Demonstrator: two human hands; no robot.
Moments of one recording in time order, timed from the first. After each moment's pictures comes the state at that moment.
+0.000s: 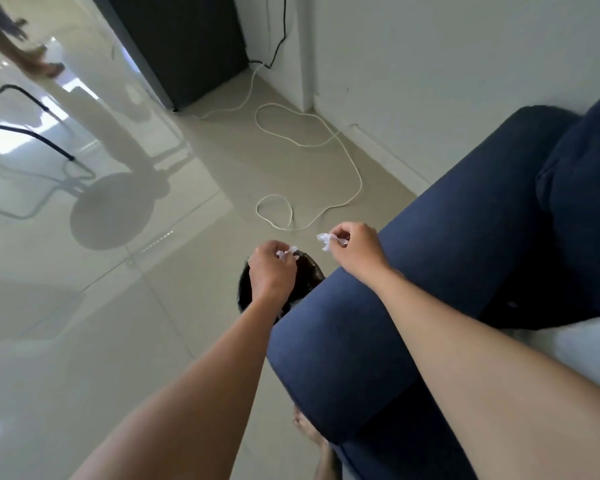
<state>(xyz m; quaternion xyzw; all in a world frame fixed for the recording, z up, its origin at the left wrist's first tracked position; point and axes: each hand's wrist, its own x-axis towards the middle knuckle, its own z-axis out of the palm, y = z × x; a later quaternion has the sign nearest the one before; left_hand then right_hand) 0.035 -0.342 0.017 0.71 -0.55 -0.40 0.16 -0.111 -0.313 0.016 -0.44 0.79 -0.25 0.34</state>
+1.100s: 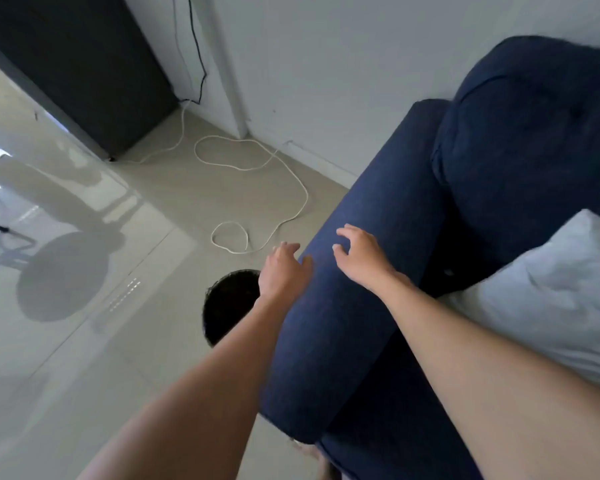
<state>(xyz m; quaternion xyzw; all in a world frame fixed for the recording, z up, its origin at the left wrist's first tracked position) -0.069 -0.292 0.049 0.56 -0.74 -0.37 -0.01 -0.193 -0.224 0.051 -0.36 0.84 -0.23 0.33</state>
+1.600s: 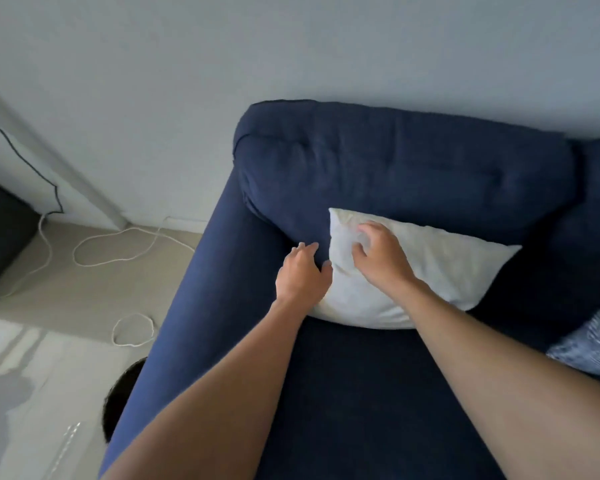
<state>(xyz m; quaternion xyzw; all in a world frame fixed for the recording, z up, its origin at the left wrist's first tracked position) -0.291 -0.072 0.103 0.28 -0.90 -0.33 -0.03 -0.377 0.045 0.102 -0.19 0.92 -0.32 0.13</state>
